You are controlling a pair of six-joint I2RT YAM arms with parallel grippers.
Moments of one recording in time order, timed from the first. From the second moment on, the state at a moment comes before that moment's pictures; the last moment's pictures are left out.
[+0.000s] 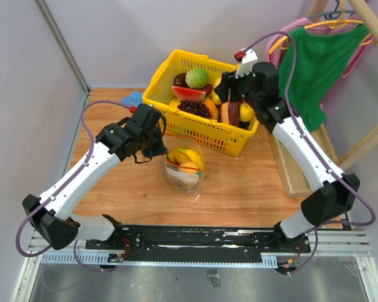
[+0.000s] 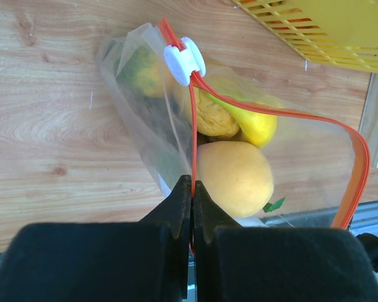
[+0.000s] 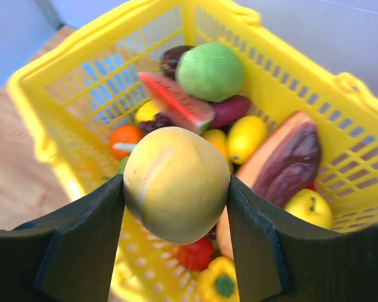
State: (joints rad) left arm -0.63 1.29 1.38 -1.00 -0.14 -0.80; right arm 0.41 1.57 1.62 -0.30 -0.11 0.05
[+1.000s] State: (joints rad) left arm -0.63 1.23 1.34 -0.99 -0.14 -0.83; right arm 0.84 1.39 1.24 -0.15 -0.36 0.05
